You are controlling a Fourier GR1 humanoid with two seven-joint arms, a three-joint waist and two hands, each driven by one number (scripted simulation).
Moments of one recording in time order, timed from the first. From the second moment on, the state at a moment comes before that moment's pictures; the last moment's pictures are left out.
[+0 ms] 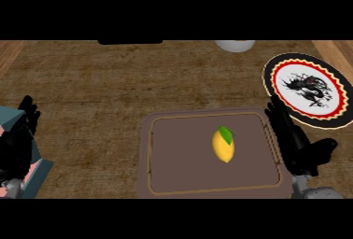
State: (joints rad) left arm 0.02 0.56 -0.13 -1.57 0.25 0.45 0.08; right arm -0.04 -0.27 0.18 -1.54 -0.24 -0.18 0.01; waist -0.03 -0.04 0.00
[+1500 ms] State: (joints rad) left arm -0.01 0.32 -0.28 -1.49 0.34 0.26 0.17; right arm -0.19 -0.76 0.07 -1.77 -0.02 0.09 0.14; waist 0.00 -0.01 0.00
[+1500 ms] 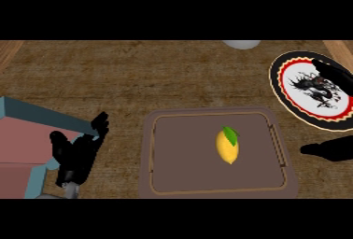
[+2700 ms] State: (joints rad) left arm 0.00 0.26 -0.23 -1.47 0.29 0.21 0.16; right arm -0.28 -0.49 0.42 -1.90 0.34 0.22 0.69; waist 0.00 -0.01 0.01
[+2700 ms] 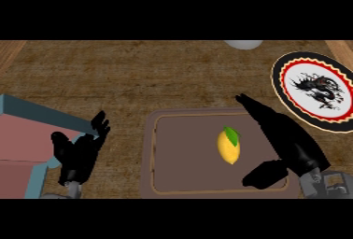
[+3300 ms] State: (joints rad) left arm 0.01 0.23 -0.20 -1.48 0.26 0.18 0.17; right arm -0.29 -0.38 0.46 -1.79 0.54 0.23 0.68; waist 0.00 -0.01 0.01
